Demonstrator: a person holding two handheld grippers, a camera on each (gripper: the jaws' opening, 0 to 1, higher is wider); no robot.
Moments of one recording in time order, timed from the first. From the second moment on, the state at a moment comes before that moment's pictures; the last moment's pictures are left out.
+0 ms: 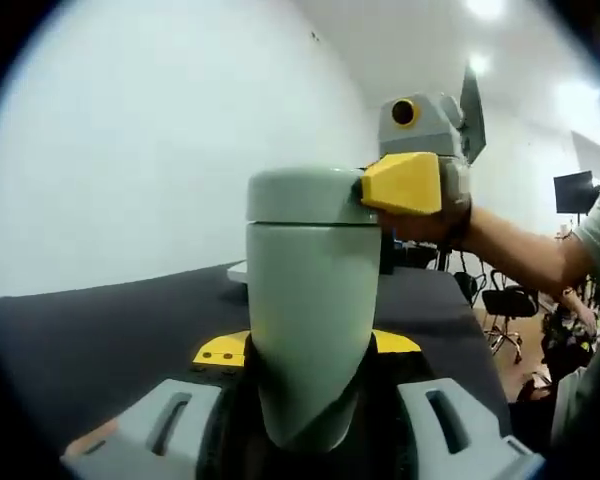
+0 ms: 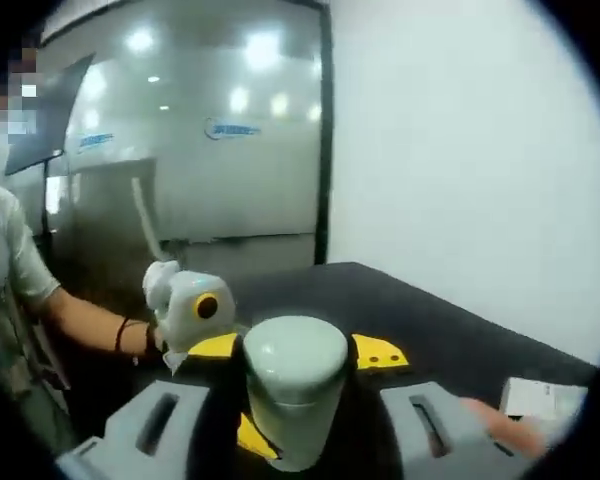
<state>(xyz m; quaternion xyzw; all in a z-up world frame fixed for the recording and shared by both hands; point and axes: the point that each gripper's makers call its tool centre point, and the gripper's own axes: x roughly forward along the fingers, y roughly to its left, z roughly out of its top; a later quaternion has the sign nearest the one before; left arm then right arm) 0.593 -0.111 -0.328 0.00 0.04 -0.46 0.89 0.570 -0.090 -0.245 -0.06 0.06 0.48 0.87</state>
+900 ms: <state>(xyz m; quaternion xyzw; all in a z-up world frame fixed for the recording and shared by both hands) 0.594 -0.111 -0.328 0.01 0.04 -0.46 0.89 0.564 -0.088 -0.231 -0.07 0.01 0.60 0.80</state>
